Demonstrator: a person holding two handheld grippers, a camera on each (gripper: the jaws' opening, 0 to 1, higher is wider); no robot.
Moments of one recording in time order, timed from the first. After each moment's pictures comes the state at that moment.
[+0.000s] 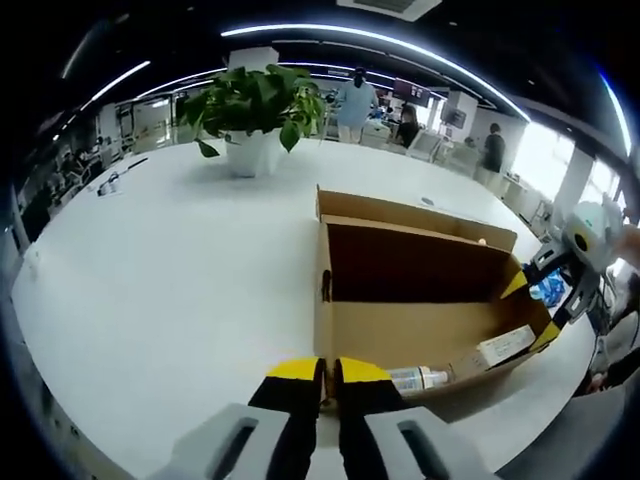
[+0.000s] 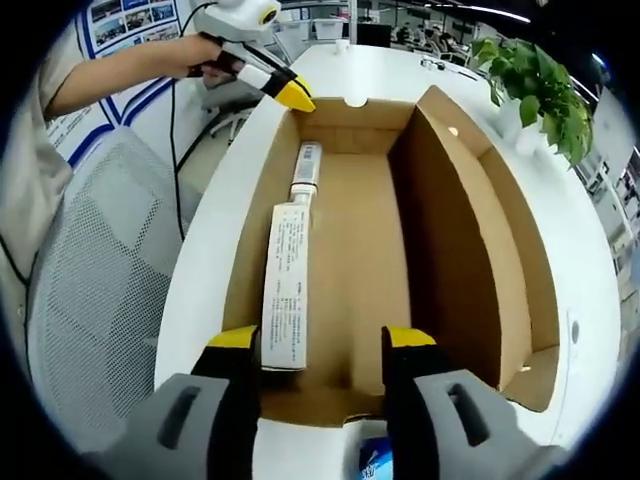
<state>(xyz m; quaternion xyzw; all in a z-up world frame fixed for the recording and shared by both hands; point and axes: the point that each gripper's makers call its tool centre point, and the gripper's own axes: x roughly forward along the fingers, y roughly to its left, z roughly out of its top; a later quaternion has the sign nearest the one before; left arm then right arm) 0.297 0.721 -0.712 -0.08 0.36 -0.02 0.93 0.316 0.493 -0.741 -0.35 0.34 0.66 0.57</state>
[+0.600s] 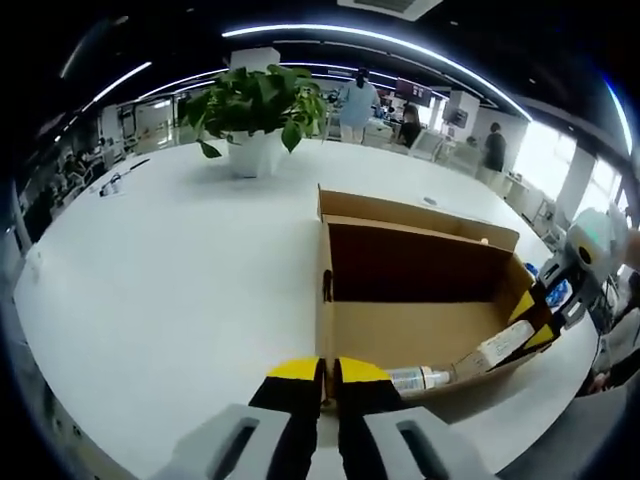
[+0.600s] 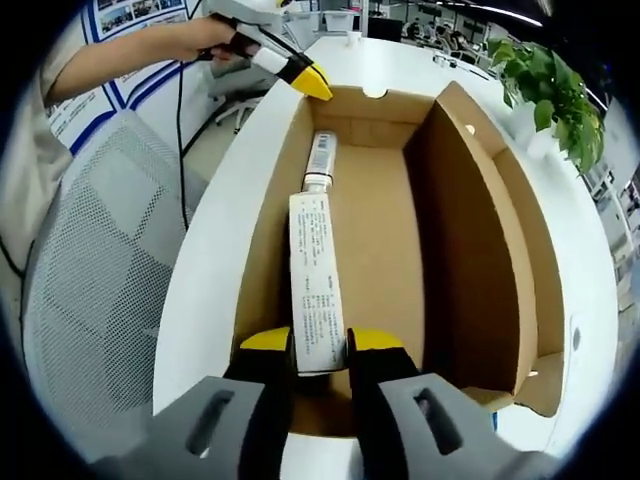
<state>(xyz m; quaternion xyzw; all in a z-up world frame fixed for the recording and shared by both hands) 0.296 0.721 -0.711 -0.07 0.36 -0.02 0.93 0.307 0.494 -0.749 -0.38 0.34 0.66 0.56</state>
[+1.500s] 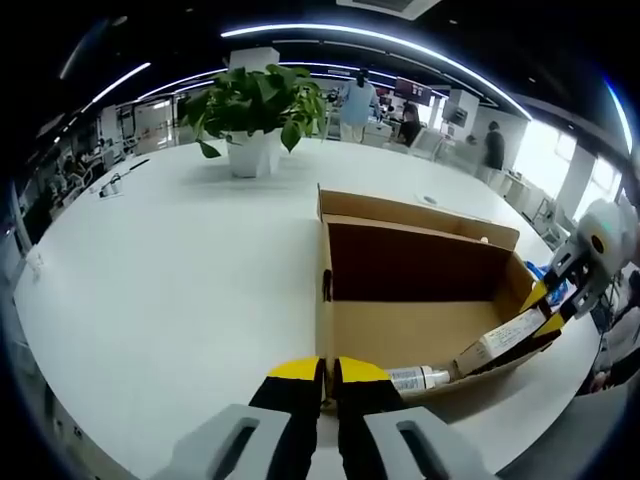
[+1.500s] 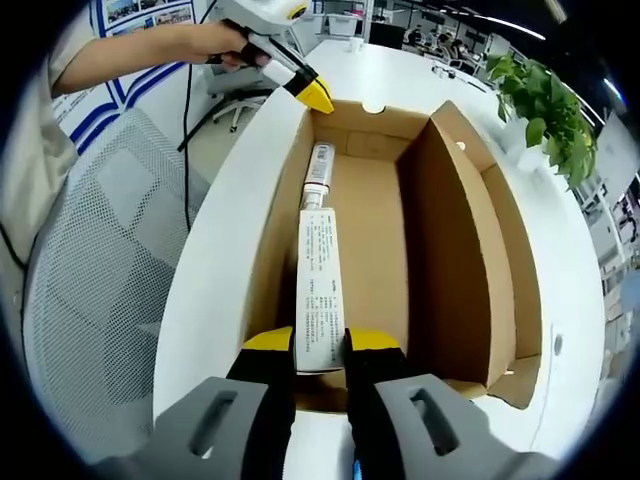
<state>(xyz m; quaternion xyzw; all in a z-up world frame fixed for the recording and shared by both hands) 0.295 0.721 -0.710 -0.07 0.36 -0.02 0.93 0.309 0.489 -0.723 -0.39 0.31 0.65 0.57</state>
